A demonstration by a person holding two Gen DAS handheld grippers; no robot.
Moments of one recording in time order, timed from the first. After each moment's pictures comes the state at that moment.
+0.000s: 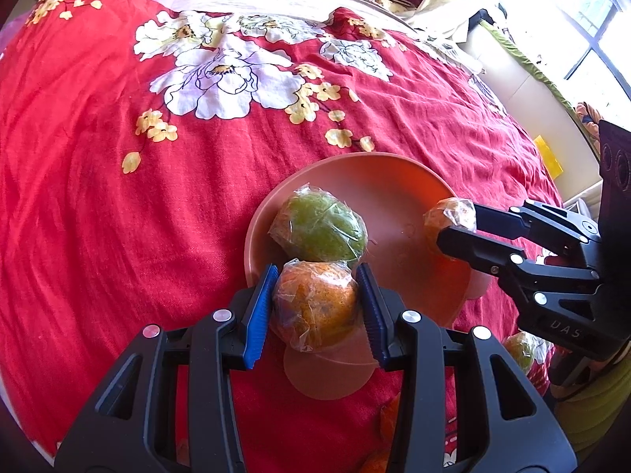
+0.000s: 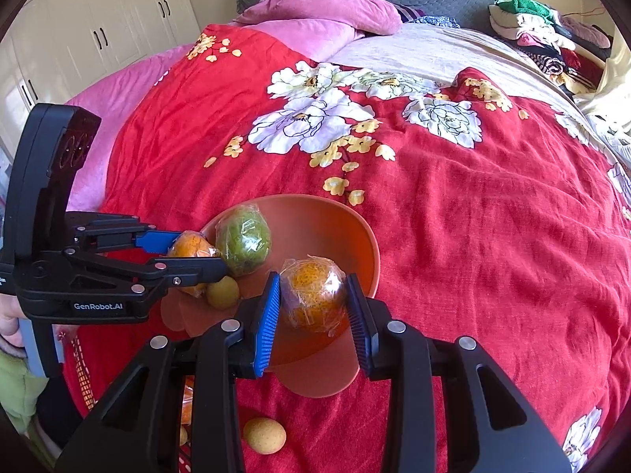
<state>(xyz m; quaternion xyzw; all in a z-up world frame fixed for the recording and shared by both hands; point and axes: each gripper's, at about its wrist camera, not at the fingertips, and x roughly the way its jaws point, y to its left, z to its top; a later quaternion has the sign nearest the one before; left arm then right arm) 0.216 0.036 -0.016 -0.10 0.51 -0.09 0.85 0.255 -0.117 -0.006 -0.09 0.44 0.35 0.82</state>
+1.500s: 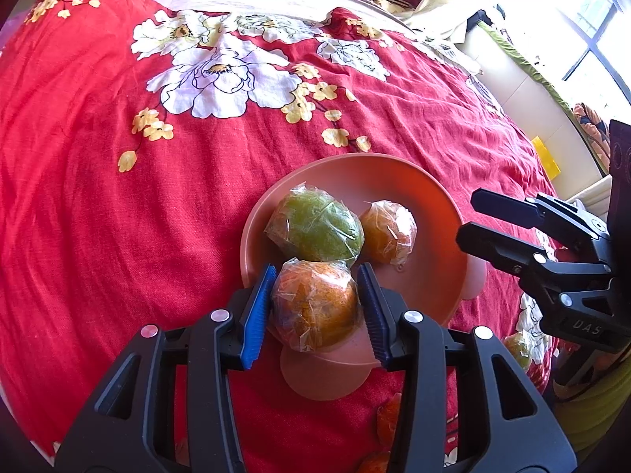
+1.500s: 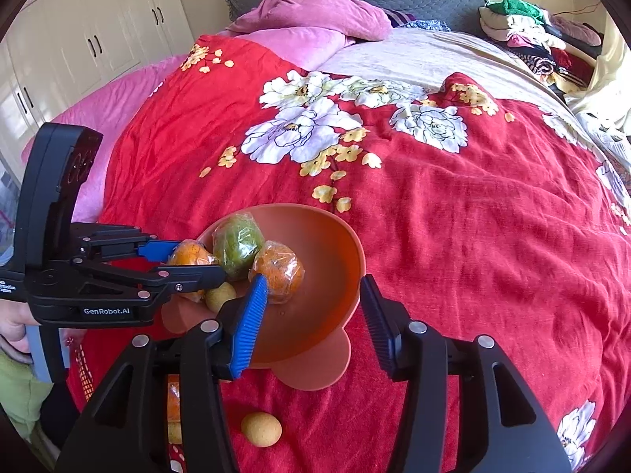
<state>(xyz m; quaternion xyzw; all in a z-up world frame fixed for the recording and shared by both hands) 0.216 0.035 -0.017 -0.10 0.51 -0.09 0.85 0.251 -0.130 0.008 -0.08 0.43 0.34 0.83</state>
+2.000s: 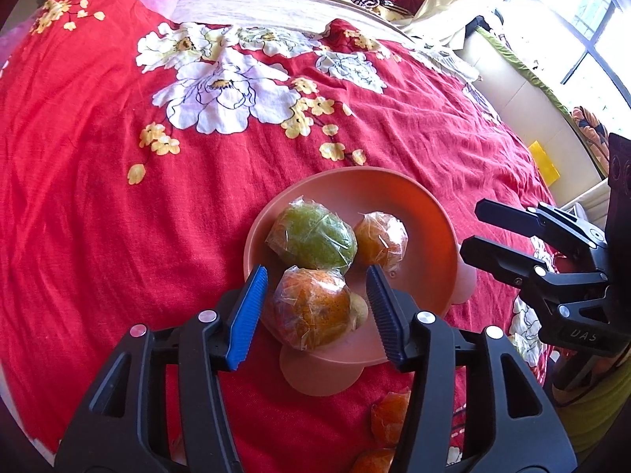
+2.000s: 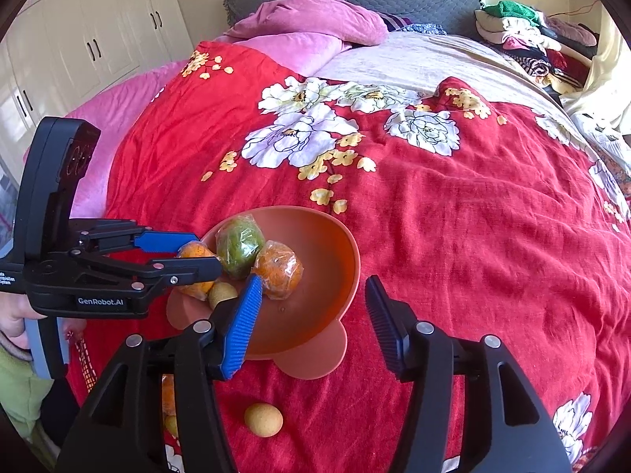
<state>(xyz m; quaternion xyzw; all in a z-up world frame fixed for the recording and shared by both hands) 0.213 0.036 -0.004 -0.10 0.50 -0.09 0.86 0.244 -0.136 0.015 -0.07 0.43 0.34 0.83</state>
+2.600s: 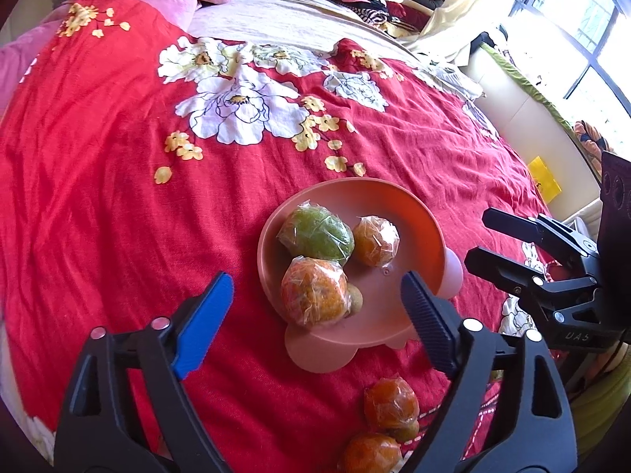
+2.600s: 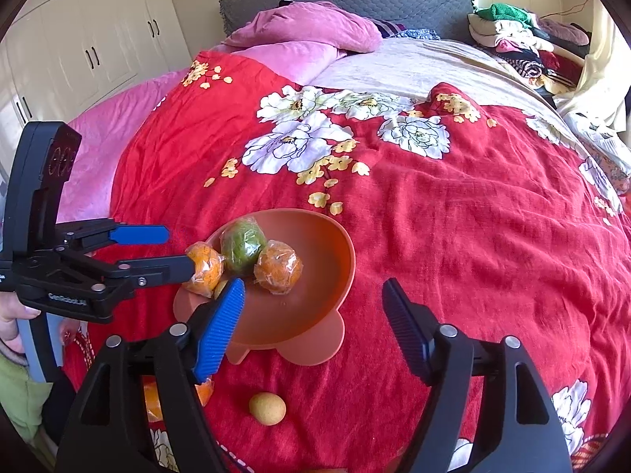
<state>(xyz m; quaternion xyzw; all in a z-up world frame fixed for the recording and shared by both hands) 0.191 0.043 0.015 -0.11 0.47 -0.07 0.87 0.233 -0.146 0.023 -0.06 0.42 0.33 0.84</state>
